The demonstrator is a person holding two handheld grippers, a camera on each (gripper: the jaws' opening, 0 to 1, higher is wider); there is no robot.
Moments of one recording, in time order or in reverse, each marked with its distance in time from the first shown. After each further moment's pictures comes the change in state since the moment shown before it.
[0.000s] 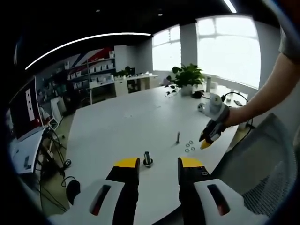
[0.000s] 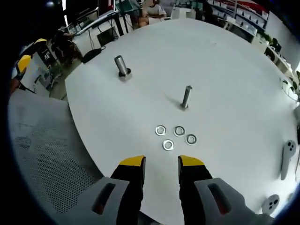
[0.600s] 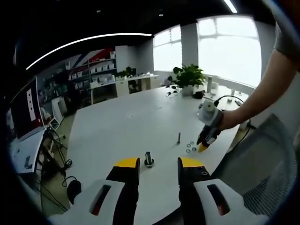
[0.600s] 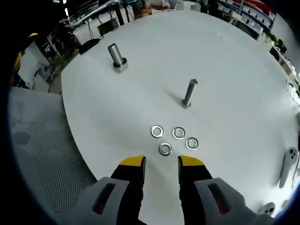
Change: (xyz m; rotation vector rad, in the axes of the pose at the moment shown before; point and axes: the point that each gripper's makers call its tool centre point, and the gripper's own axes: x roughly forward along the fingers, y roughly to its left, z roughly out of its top) left arm -0.001 0.002 0.001 0.000 -0.005 0.010; right arm 0.020 -0.002 0.000 -0.048 0.073 0.002
